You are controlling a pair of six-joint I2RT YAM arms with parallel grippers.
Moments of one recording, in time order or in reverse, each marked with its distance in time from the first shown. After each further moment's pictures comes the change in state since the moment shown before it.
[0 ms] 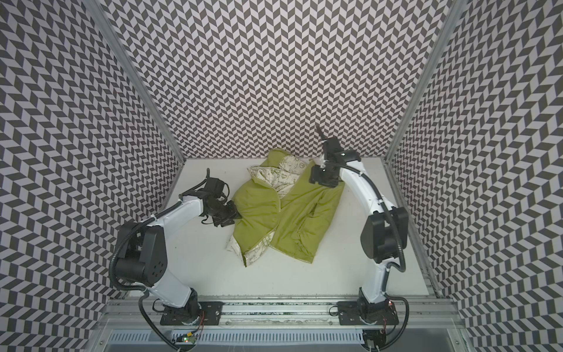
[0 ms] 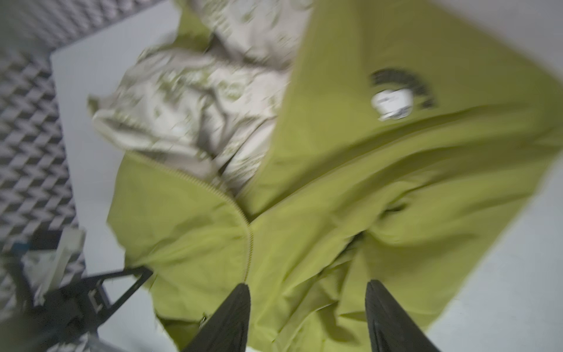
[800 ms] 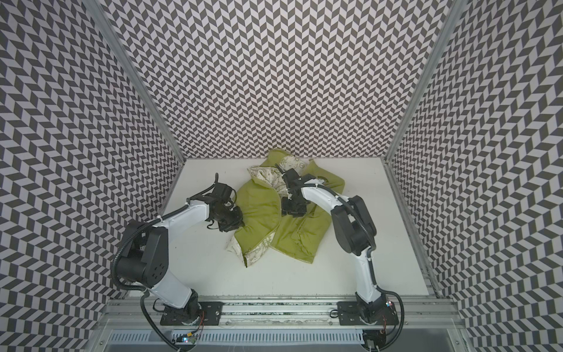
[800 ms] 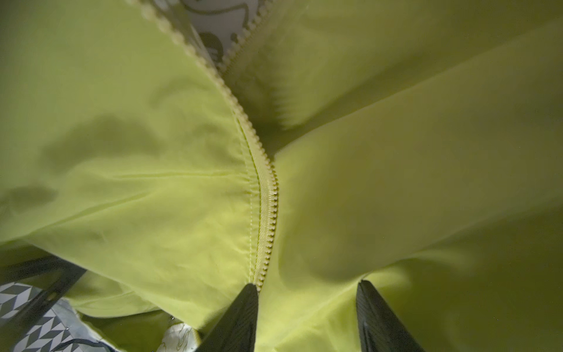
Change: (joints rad) left arm -0.067 0.000 -0.063 0.050 -0.004 -0.024; right arm 0.216 0.227 -0.133 0.111 -0.015 0.121
